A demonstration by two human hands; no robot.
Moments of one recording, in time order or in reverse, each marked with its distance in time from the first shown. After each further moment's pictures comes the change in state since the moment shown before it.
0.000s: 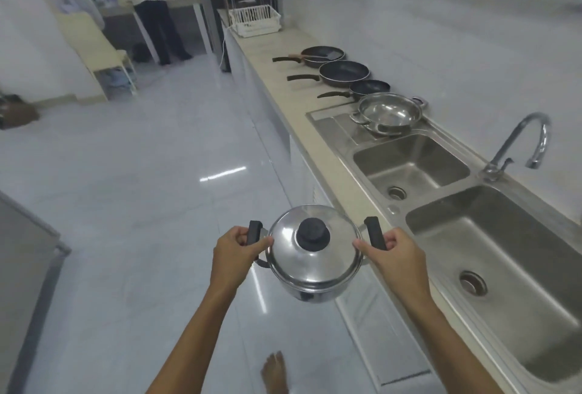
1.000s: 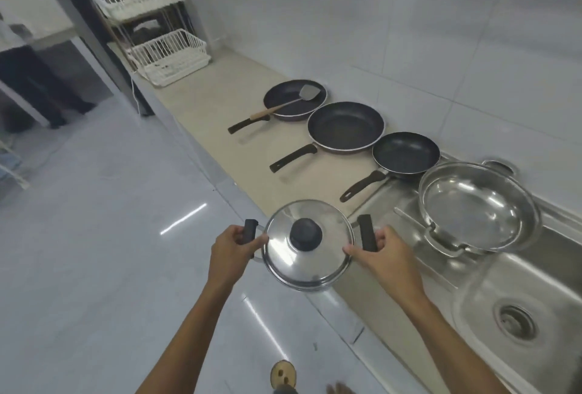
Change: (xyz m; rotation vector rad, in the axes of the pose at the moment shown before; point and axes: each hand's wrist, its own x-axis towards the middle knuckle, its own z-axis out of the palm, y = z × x) left_hand 0.770 0.184 0.105 0.291 -0.320 0.126; right_hand 0.603 -0.187 0.305 0.033 0.145 0.236
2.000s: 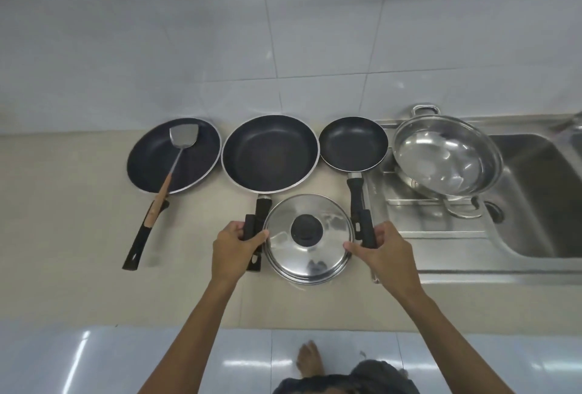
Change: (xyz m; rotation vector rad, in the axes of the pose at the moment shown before) left_hand 0.387 0.076 0.096 0.225 -0.673 0.348; right_hand 0.159 -0.066 0.162 0.126 0.651 0.565
